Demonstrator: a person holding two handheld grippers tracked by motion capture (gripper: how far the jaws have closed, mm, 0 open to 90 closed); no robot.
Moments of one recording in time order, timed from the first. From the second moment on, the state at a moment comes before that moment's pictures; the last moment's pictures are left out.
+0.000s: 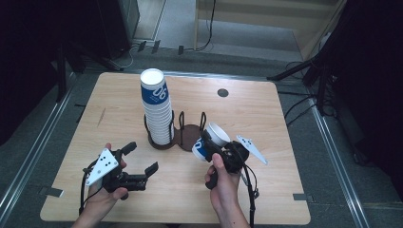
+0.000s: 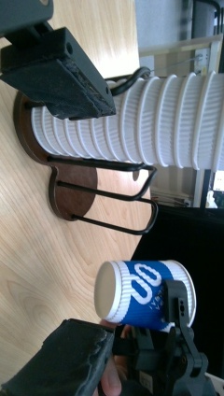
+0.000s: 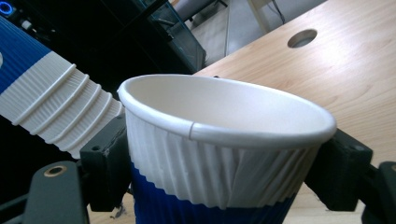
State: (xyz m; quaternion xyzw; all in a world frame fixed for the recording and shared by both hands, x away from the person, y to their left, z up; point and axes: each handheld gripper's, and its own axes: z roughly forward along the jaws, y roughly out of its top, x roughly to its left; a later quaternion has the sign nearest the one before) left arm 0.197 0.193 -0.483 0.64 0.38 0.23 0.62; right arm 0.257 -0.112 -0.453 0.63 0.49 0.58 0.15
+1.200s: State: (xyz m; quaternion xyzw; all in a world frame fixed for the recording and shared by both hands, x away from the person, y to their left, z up) left arm 0.184 0.246 -0.522 0.66 0.44 0.25 0.56; right arm 0.261 -0.140 -0.465 0.57 0.54 0.51 0.35
